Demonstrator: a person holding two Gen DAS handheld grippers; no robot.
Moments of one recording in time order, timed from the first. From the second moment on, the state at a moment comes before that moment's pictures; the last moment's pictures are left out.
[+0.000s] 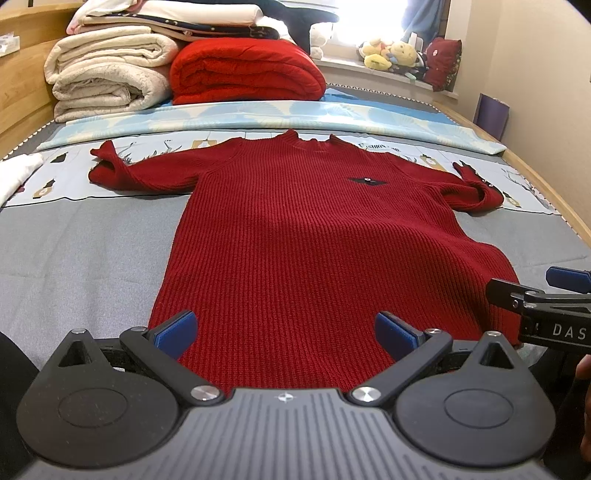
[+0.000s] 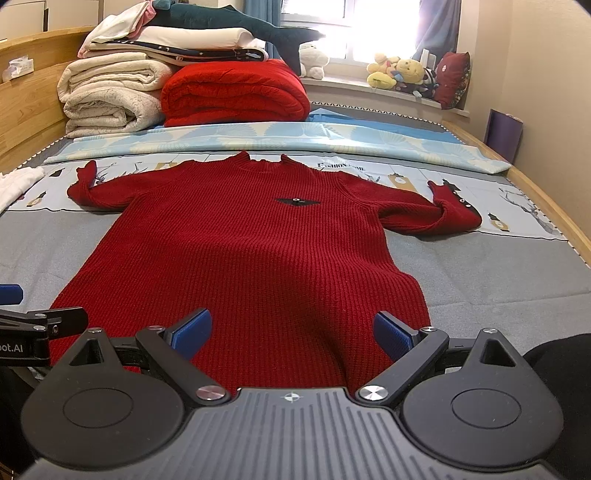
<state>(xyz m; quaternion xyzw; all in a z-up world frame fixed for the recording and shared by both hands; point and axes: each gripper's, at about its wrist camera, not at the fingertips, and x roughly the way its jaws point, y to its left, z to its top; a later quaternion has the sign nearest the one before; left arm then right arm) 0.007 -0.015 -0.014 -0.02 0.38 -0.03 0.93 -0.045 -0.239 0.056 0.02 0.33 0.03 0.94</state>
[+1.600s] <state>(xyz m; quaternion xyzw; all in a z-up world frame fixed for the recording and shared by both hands) 0.139 0.118 -0.084 -0.08 0.61 -0.01 0.79 0.056 -0.379 -0.044 0.19 0.54 0.02 0.82</state>
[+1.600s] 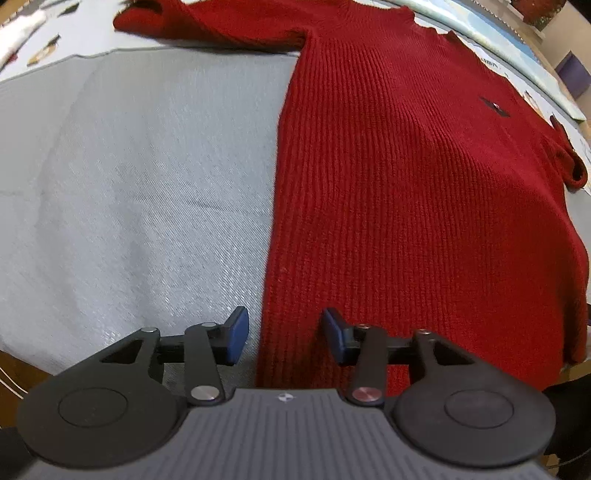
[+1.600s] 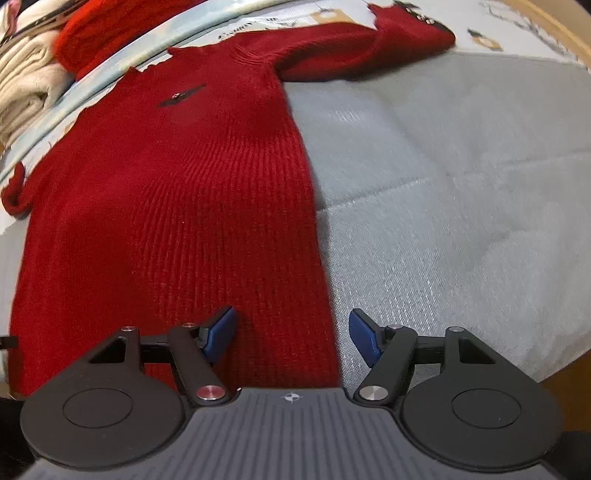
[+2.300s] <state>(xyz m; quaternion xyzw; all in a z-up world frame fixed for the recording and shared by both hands) 0.098 0.131 -0.046 -0.01 0.55 -0.02 0.83 0.027 -0.432 -0.016 0.24 0.49 -0.02 0.84</state>
